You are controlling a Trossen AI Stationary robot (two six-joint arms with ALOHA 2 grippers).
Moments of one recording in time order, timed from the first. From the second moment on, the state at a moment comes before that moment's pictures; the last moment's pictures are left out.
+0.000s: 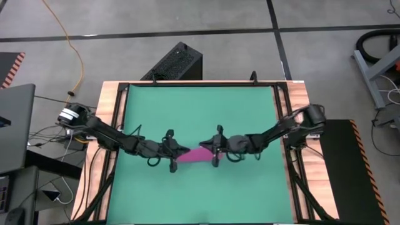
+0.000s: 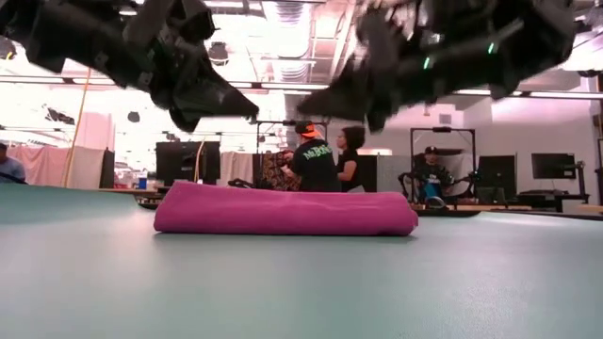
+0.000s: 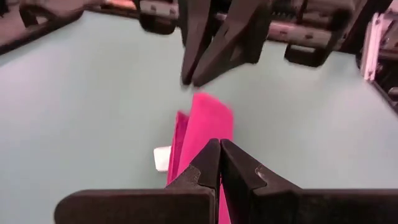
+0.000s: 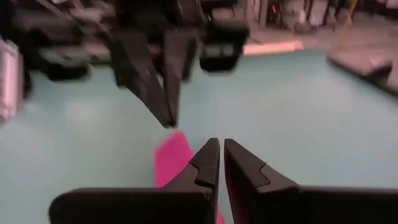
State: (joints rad) left arm -0.32 1.45 0.49 0.69 -0.43 -0.26; right arm 0.21 1.72 0.69 0.85 0.37 0.13
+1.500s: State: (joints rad) left arm -0.39 0.05 0.16 -0.01 -0.83 -0.15; right arm 0.51 0.04 0.03 0.39 0.78 -0.13
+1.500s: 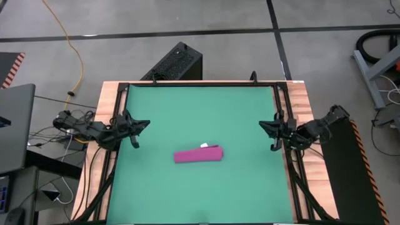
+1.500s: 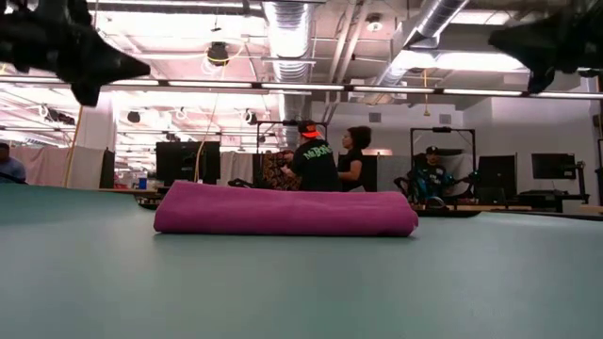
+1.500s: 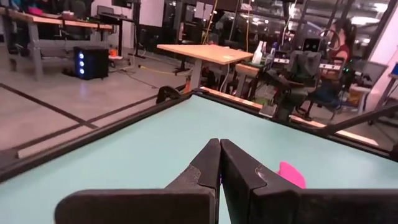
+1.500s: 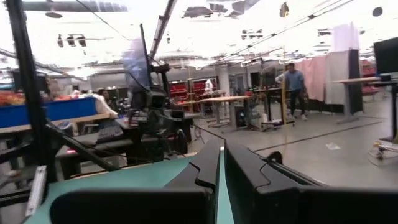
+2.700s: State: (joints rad) left arm -0.39 0.03 0.01 0.08 -0.88 -0.05; right arm 0.45 0.13 0.01 0.06 0.92 0.01
